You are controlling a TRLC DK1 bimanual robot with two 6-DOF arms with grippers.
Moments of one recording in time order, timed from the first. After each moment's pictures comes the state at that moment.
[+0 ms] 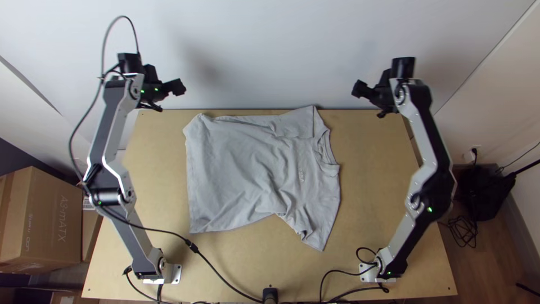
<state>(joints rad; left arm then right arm) 0.09 2.00 2.20 -0.84 0.23 -0.19 0.02 1.92 2.03 -0.82 -0.17 0.37</state>
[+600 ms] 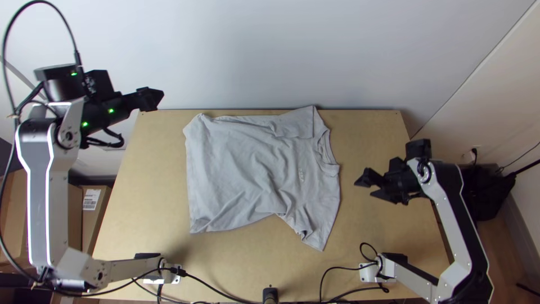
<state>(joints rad) 0.04 1.37 1.95 -1.00 0.25 -0.22 -0.07 1.18 1.07 -1.19 -0.43 0.34</state>
